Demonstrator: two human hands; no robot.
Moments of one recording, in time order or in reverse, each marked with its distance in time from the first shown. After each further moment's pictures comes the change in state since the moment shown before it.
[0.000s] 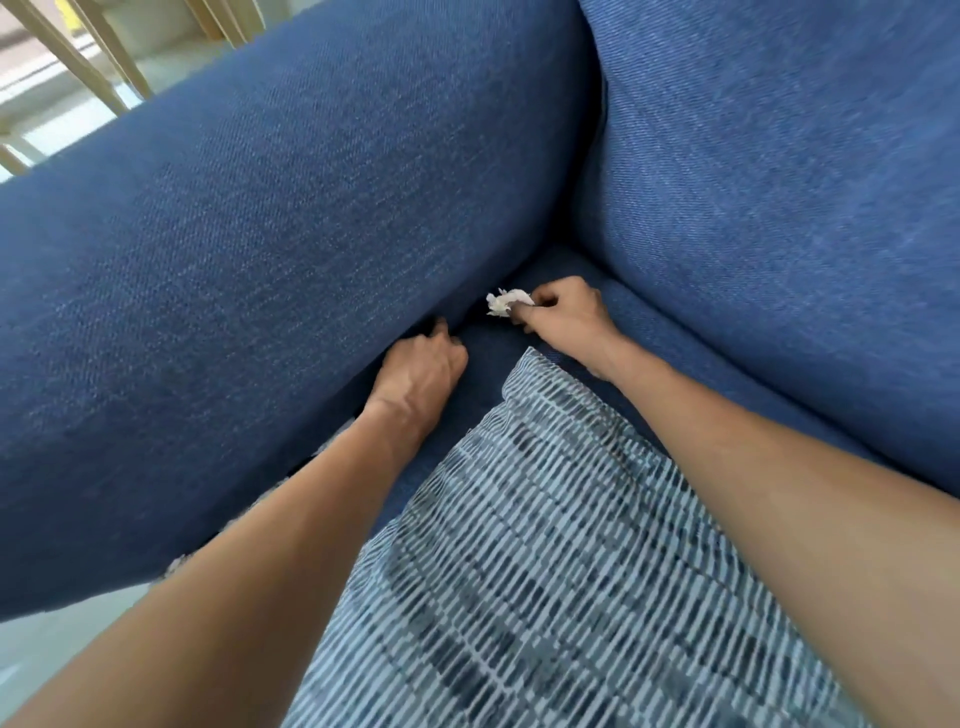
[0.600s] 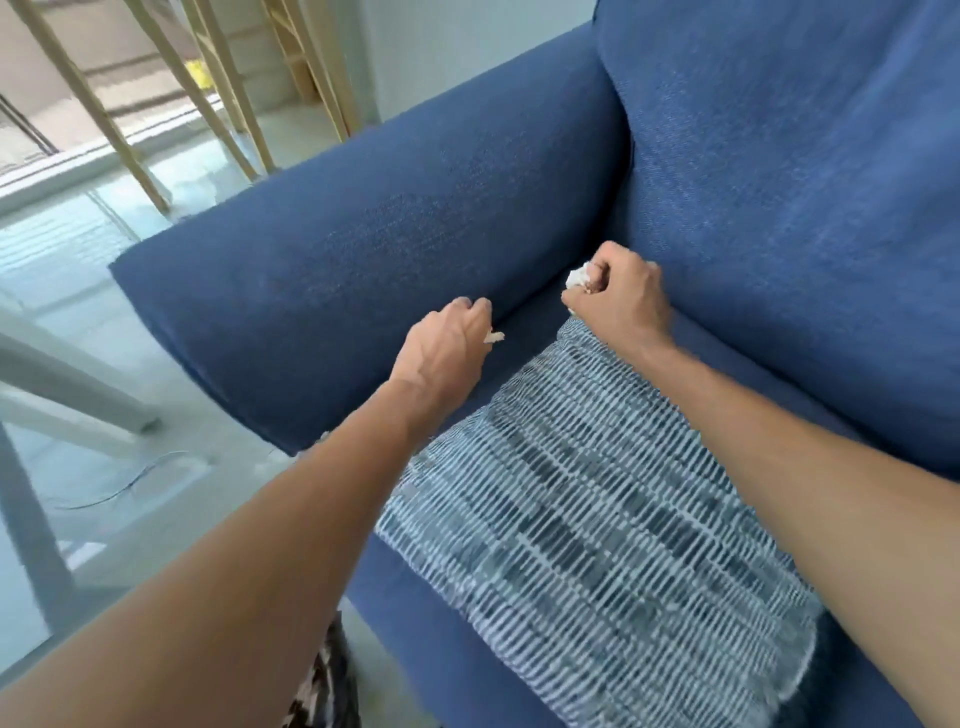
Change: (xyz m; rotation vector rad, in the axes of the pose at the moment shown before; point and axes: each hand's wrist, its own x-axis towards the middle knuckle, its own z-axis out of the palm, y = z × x) left_hand -0.158 -0.040 -0.056 -0.555 0.302 -0.155; right_hand -0.166 -0.075 -0.028 -0.084 0.393 -0.305
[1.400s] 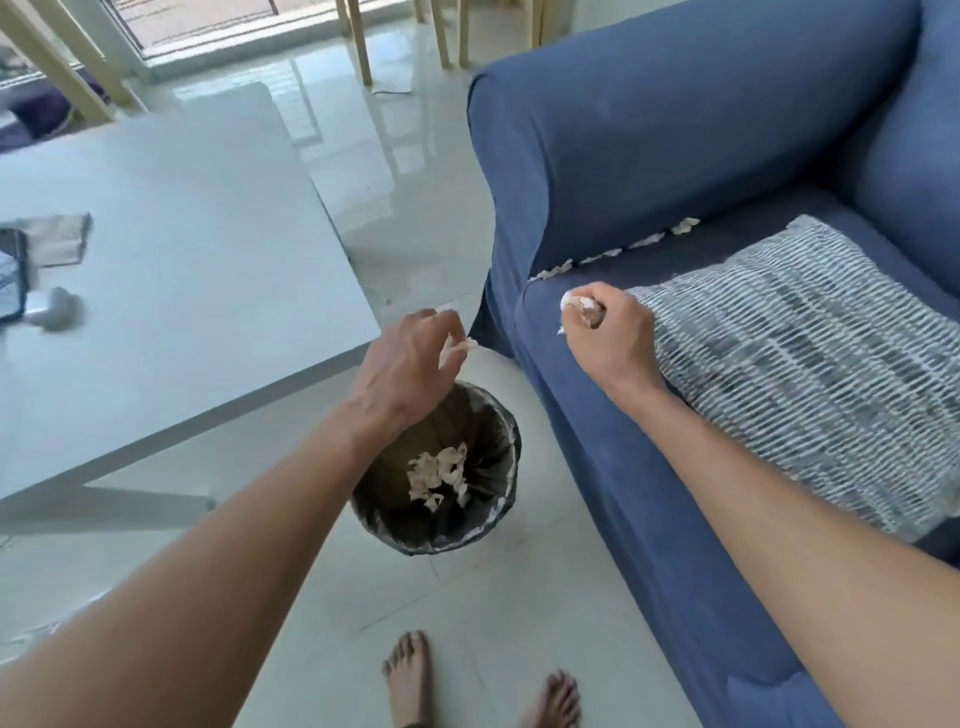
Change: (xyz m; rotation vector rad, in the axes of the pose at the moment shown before) left_hand -0.365 -0.164 -0.051 -0.261 0.067 -0.311; right_hand -0.304 -0.163 0.112 0.100 -0.289 -0.122
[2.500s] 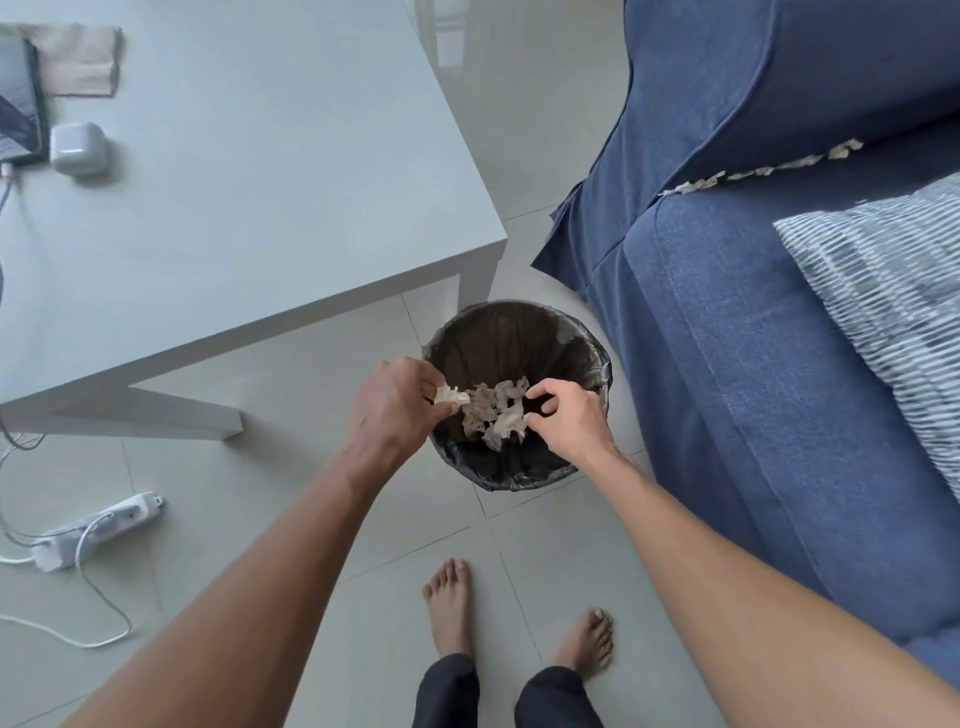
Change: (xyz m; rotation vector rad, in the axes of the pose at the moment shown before) left_hand -0.123 -0.162 0.061 -0.241 -0.186 -0.514; right_hand -0.144 0.019 0.193 -0.249 -0.516 0.300
